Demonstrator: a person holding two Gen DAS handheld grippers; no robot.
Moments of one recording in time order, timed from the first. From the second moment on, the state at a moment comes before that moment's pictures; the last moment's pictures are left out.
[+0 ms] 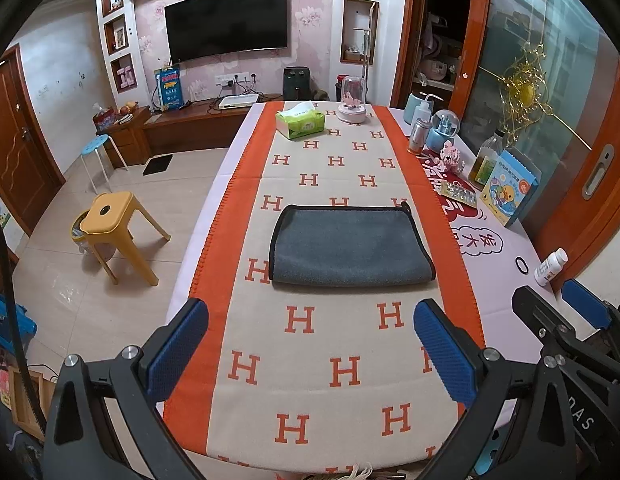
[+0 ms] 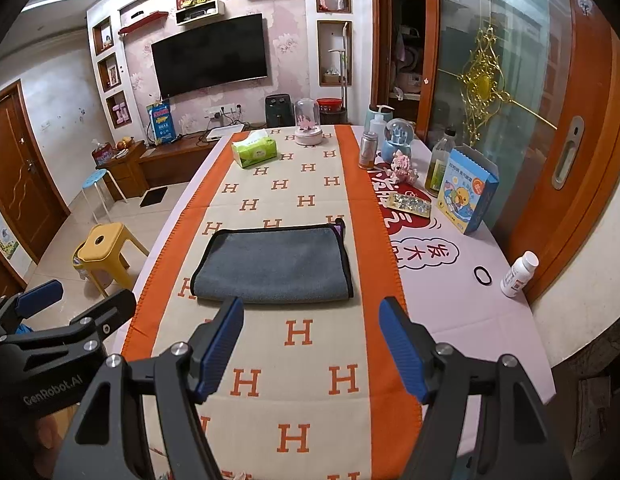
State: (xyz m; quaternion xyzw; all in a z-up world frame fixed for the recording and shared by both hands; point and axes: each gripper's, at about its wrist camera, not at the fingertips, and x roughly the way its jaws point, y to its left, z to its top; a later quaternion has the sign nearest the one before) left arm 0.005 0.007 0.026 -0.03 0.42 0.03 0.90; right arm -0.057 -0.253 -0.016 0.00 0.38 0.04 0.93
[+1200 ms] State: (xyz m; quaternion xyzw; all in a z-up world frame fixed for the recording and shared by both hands) left arm 0.011 0.007 0.021 -0.03 0.43 0.02 0.90; right arm -0.050 -0.252 -0.020 0.00 0.38 0.04 0.92
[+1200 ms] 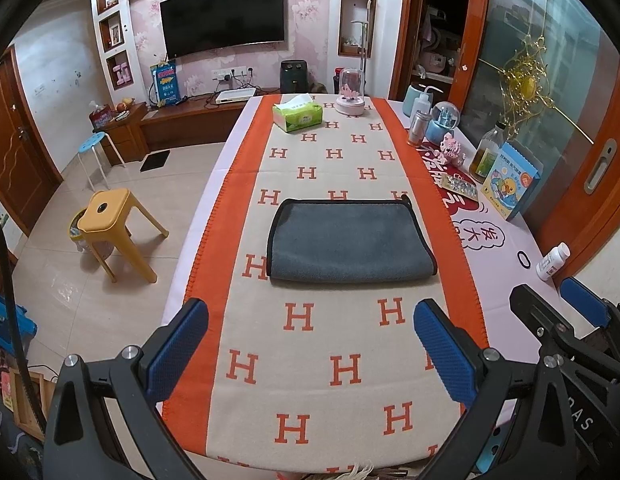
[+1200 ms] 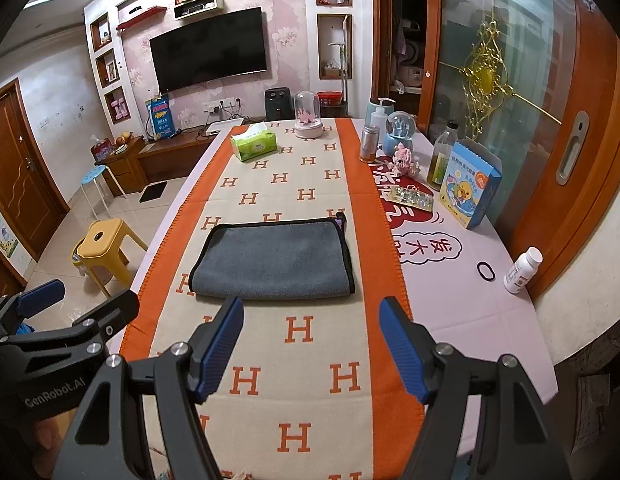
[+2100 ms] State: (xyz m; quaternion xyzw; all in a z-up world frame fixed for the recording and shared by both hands) left arm 0.013 0.007 0.021 -0.03 0.43 0.02 0.90; right arm -0.049 -0.252 -0.021 0.00 0.38 0.04 0.92
